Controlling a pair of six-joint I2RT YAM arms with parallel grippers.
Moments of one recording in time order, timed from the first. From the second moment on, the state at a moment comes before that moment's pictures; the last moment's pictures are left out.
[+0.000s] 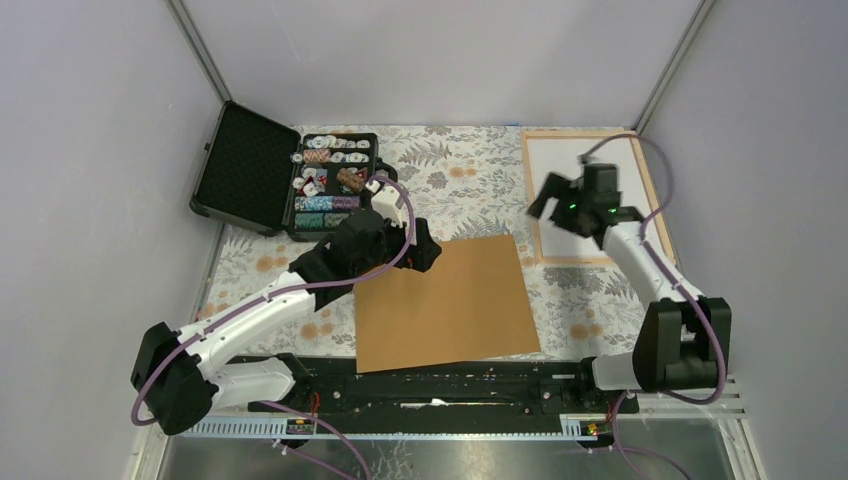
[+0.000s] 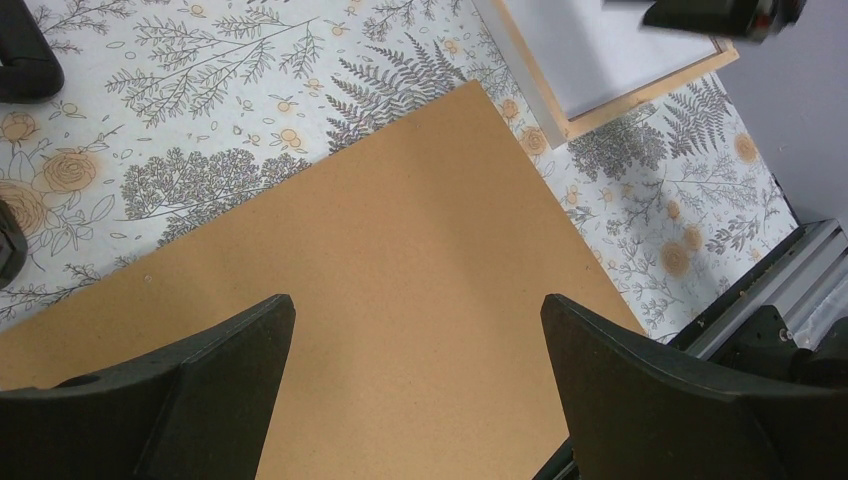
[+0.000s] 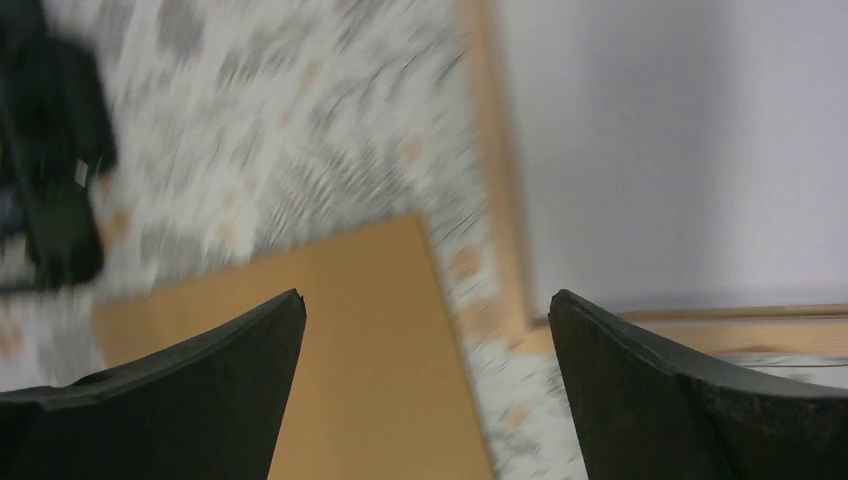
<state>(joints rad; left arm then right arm) -0.77 1.14 0.84 -0.13 -0.02 -0.44 -0.03 1.41 1.01 -0.37 -0.11 0.45</state>
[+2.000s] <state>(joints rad) -0.38 1.14 0.39 -0.01 0.03 -0.89 0.20 1.49 0.64 -0.05 -0.37 0.51</state>
